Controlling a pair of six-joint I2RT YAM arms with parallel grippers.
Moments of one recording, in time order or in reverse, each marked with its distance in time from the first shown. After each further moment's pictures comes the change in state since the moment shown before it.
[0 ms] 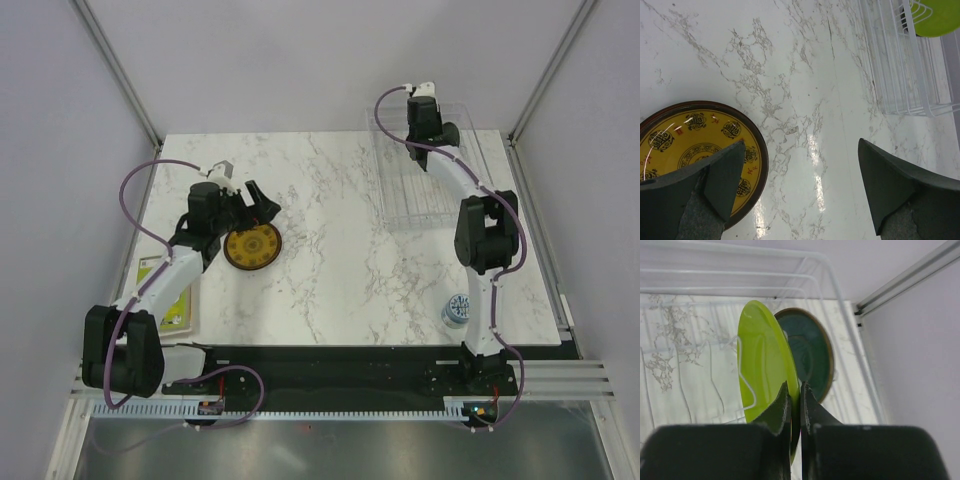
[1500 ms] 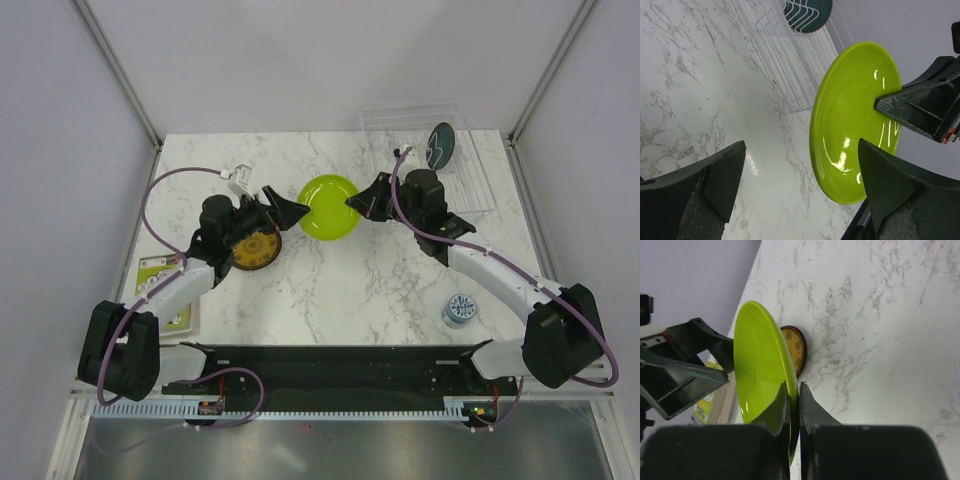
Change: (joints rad) left arm -0.137 -0.009 -0.125 0.425 0.183 -0.226; right arm 0.309 -0.861 -0.949 0.252 -0.774 0.829
